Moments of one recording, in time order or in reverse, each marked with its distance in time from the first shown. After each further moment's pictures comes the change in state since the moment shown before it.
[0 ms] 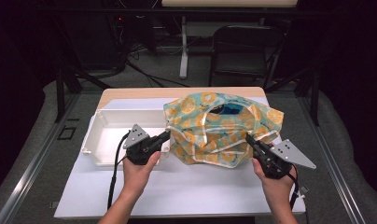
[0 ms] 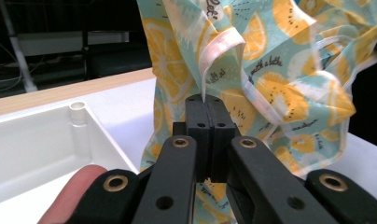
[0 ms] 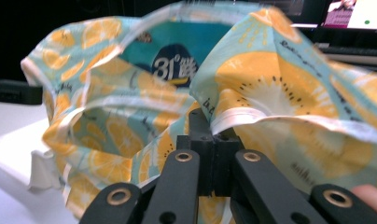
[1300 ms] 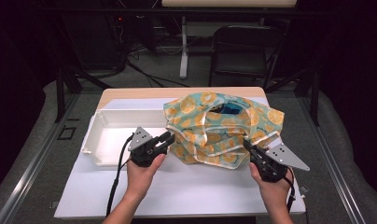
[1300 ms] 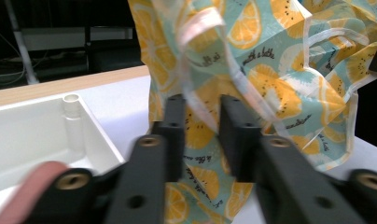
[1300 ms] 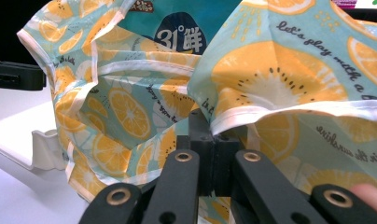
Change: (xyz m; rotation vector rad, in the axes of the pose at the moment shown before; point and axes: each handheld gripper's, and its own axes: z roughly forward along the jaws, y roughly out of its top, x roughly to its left) left arm -0.008 -0.006 0.005 0.005 0.016 -0.020; right arm 0.005 -0.016 0.002 0.062 0.001 0.011
